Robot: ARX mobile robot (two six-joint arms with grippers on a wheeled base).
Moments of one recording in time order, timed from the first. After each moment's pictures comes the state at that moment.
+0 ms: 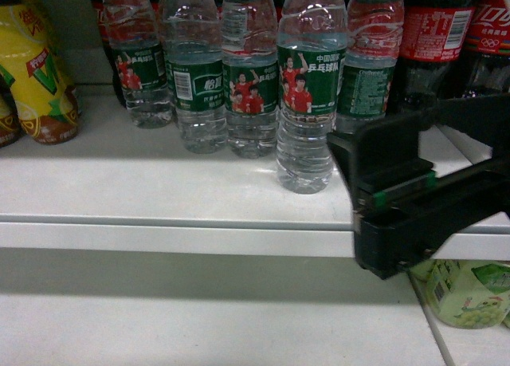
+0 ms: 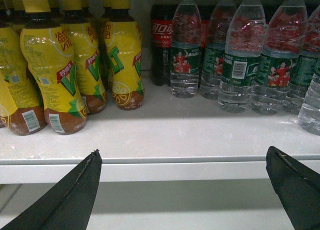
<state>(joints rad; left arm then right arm) 0.00 0.01 0.01 0.00 0.00 0.00 0.53 1.40 0.47 0.74 0.09 -0.02</state>
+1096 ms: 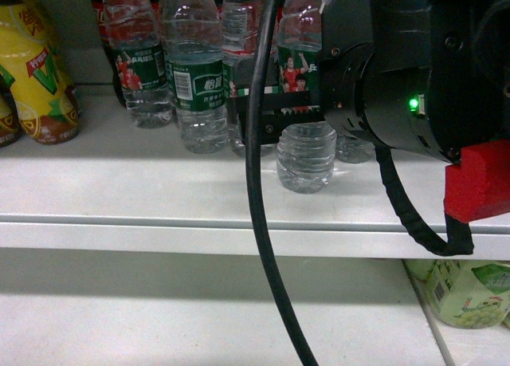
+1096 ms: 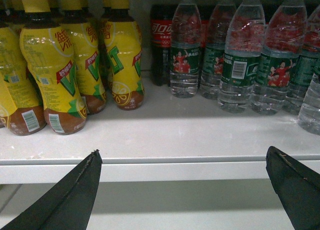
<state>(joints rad) 0.00 0.01 0.01 0.00 0.00 0.00 0.56 1.80 0.98 0.48 0.32 0.14</state>
